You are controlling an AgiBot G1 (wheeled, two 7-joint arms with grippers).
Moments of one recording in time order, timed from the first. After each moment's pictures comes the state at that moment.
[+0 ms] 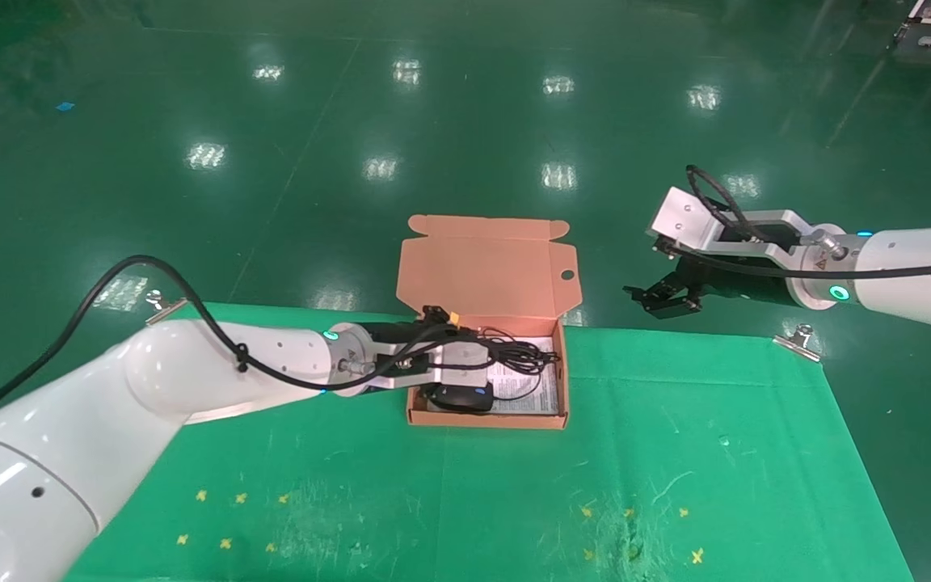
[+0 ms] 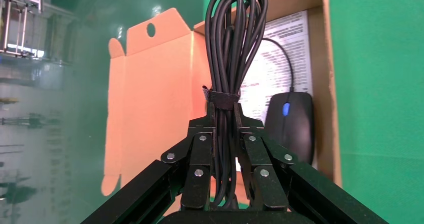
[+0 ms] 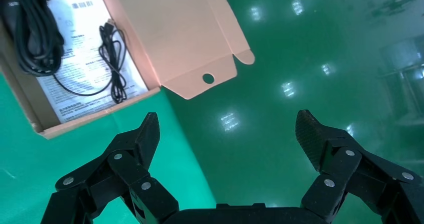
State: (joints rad) left arm -1.50 1.37 0.92 -0.59 1.65 0.65 0.37; right arm 1.69 -0.96 -0.99 0.71 -1.54 -0.75 0.13
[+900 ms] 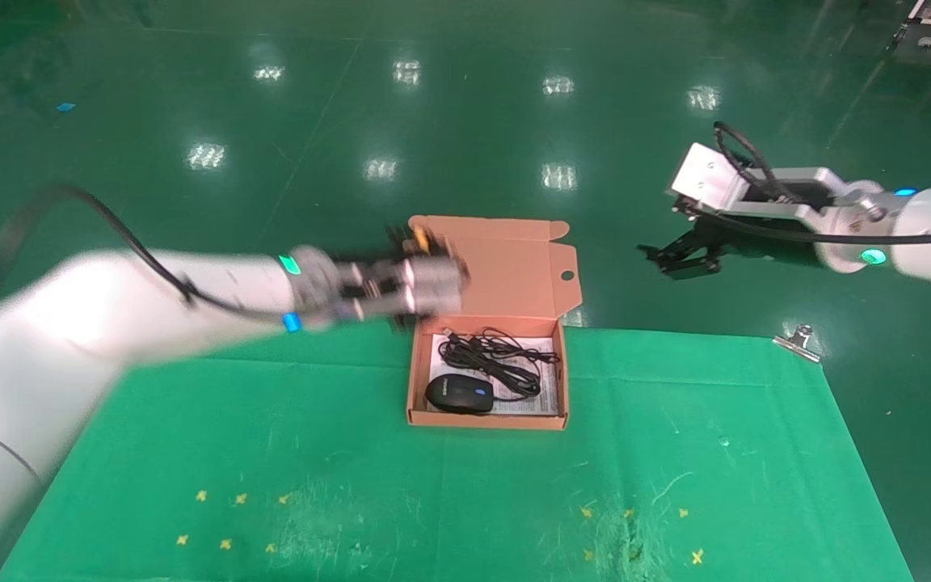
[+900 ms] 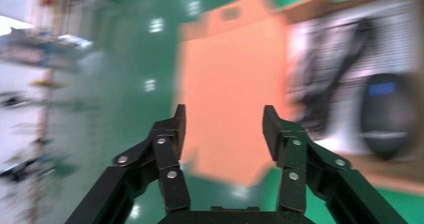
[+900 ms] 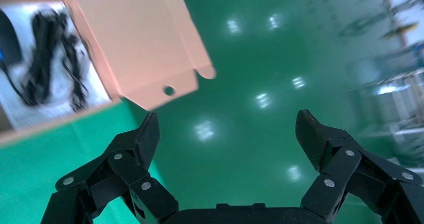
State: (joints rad) left arm -1.58 1.30 0.91 -0.64 1.62 0.62 0.34; right arm 1.73 -0.90 -0.98 0.78 -1.55 -0.74 0.11
